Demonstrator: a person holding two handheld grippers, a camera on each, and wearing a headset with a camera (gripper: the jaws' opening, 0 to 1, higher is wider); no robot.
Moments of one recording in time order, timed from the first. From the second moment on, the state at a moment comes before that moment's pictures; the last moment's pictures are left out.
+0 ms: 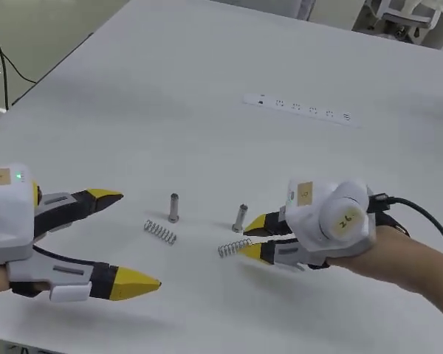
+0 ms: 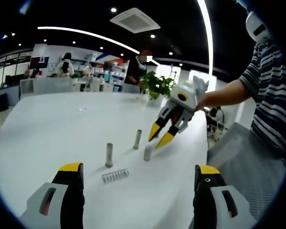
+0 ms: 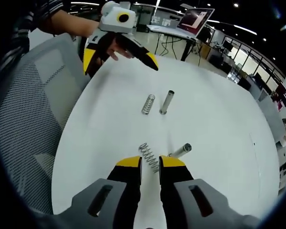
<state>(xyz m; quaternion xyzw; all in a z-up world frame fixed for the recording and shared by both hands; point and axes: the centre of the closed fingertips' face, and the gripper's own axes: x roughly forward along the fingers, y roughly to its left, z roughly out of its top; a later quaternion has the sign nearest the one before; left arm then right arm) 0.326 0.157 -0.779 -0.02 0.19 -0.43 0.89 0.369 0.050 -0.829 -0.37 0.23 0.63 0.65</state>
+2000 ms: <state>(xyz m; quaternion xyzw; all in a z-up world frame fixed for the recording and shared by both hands) 0.317 0.128 -0.769 -0.01 0.18 -0.48 0.86 0.353 0.018 -0.801 -0.36 0.22 0.60 0.67</state>
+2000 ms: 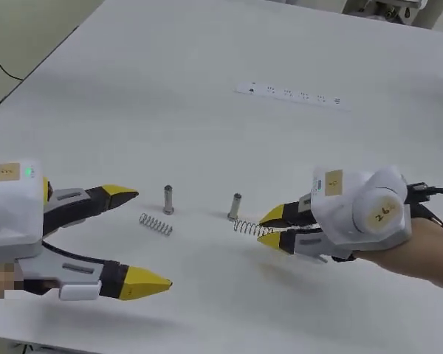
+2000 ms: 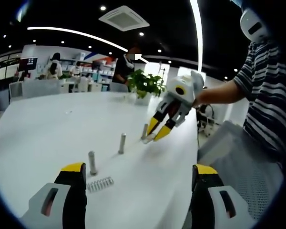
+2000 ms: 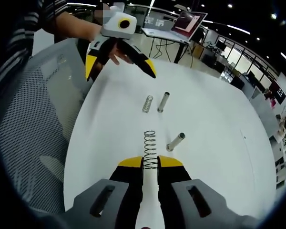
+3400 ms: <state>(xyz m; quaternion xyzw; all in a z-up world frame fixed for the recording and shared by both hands) 0.326 0.081 -0.761 0.01 0.17 -0.56 0.81 0.329 0.028 -0.790 -0.38 0.22 0.61 0.66</state>
